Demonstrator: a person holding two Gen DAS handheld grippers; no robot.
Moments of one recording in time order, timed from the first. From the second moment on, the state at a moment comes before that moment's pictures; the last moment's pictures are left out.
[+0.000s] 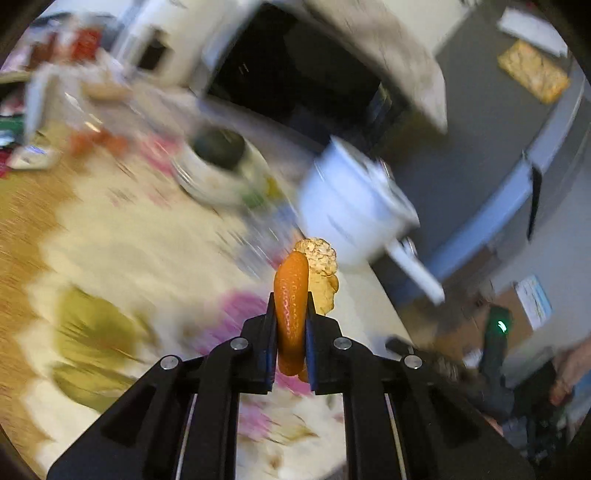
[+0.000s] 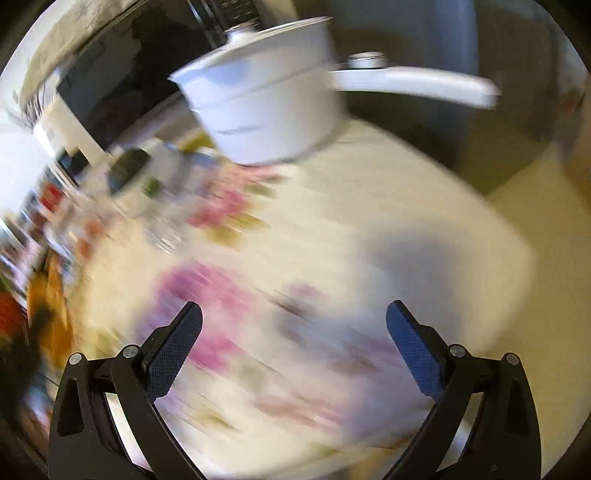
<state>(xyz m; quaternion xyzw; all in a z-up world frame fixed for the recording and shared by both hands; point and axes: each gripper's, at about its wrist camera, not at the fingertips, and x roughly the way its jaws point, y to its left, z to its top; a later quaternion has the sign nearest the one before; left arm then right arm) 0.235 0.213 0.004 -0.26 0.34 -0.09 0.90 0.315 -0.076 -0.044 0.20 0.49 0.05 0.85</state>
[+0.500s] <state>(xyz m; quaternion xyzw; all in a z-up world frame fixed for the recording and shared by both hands) 0.234 0.317 0.003 -0.37 0.30 -0.07 0.88 0.432 0.076 -0.083 0.12 0.51 -0.04 0.85</state>
